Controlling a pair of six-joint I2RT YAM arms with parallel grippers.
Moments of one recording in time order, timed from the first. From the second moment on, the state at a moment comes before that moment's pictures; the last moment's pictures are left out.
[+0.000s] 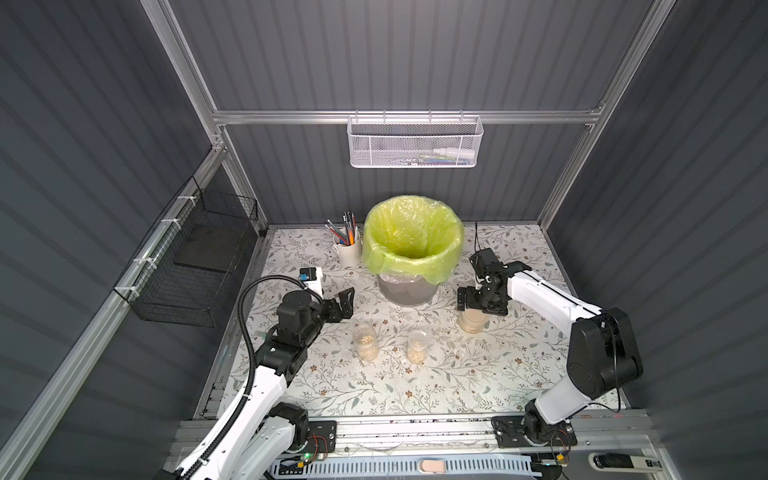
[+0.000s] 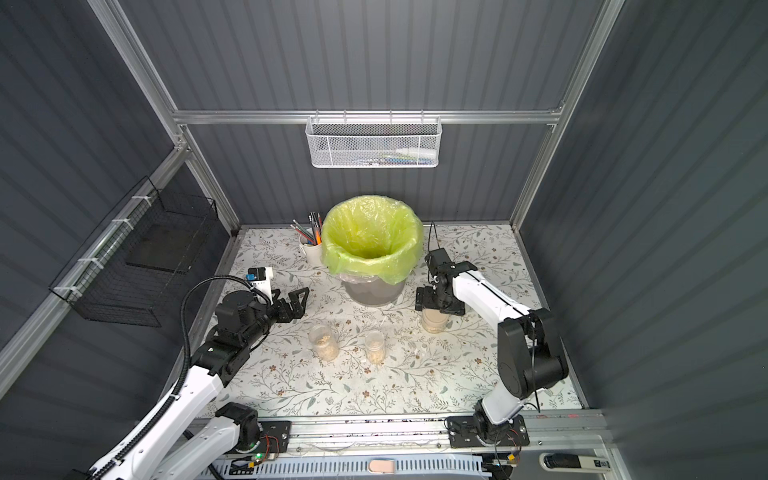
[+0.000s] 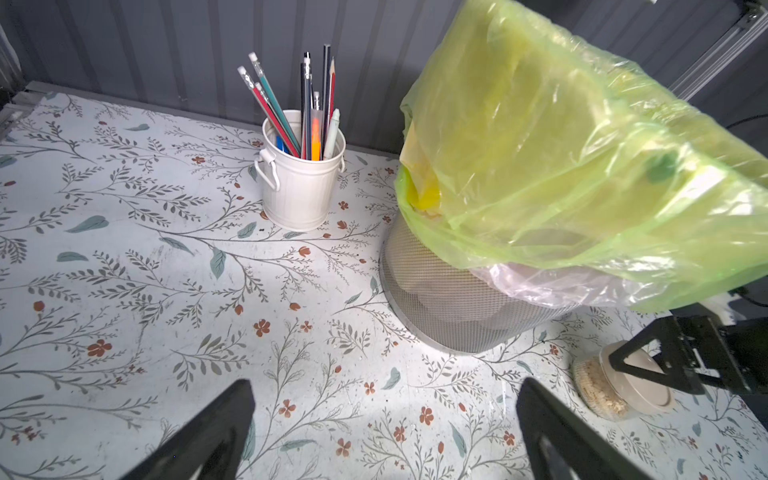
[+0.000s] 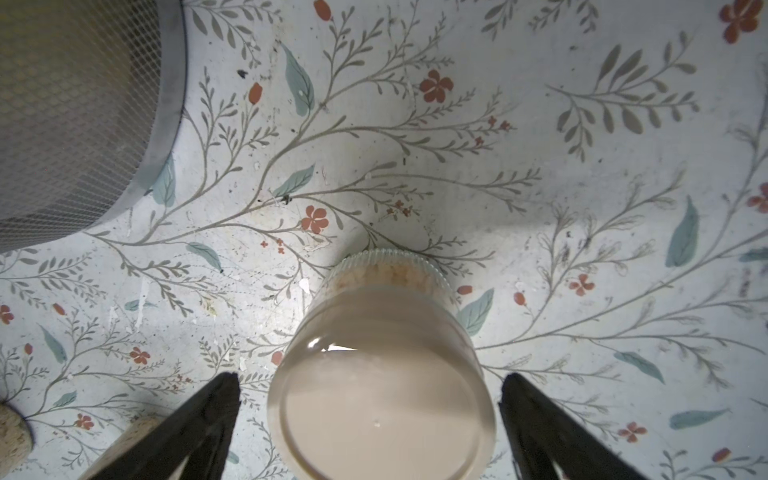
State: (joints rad) left arm -0.34 0.80 0.58 -0.11 0.07 -0.33; right arm 0.34 1.63 1.16 -0.87 0.02 0.43
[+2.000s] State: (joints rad) left arm -0.39 0.91 0.56 -0.03 0.07 -0.31; right arm 0.39 1.63 1.07 -0.81 0.08 0.48
